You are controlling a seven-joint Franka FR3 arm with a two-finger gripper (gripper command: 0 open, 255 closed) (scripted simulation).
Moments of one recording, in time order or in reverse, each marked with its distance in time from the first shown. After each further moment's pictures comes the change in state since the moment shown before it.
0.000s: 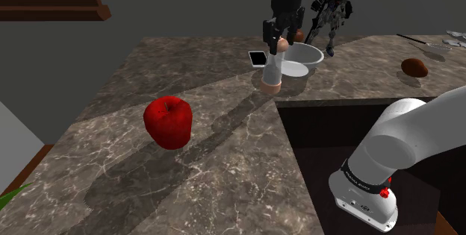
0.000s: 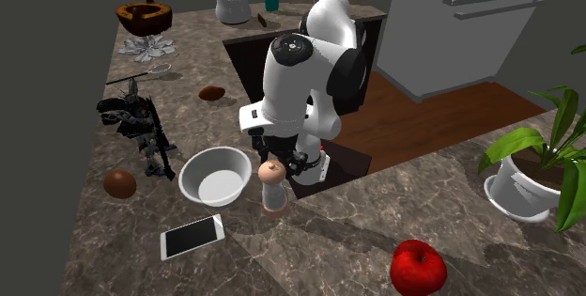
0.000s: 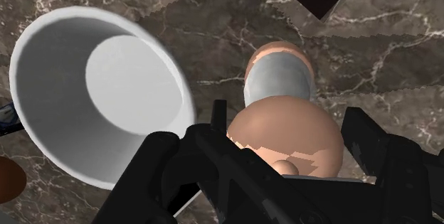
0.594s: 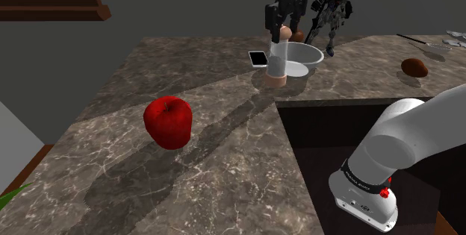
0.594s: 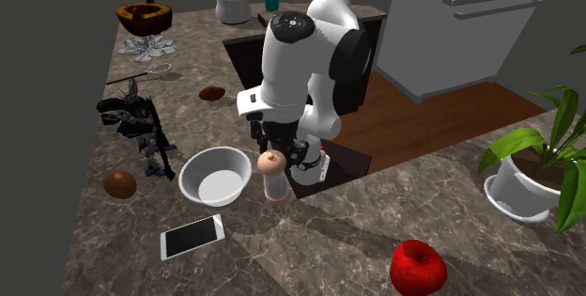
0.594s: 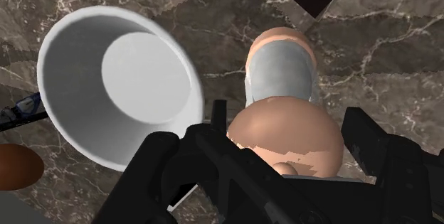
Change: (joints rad) arm -0.005 0.028 -0.001 0.118 -0.006 -0.090 -0.006
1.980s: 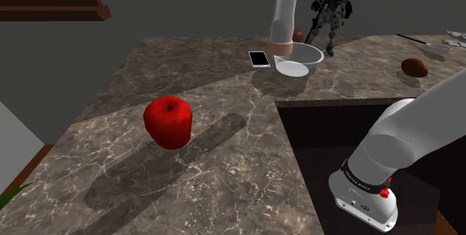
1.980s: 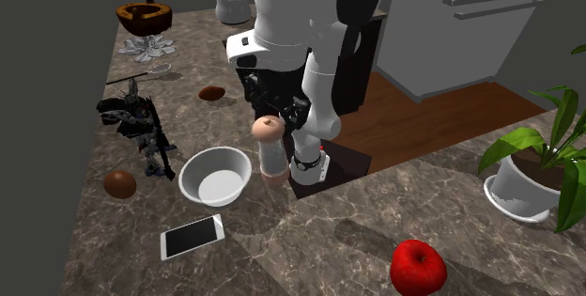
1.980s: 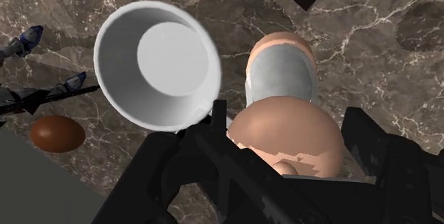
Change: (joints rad) arm -0.020 0.168 0.018 0.454 -0.035 -0.289 -0.008
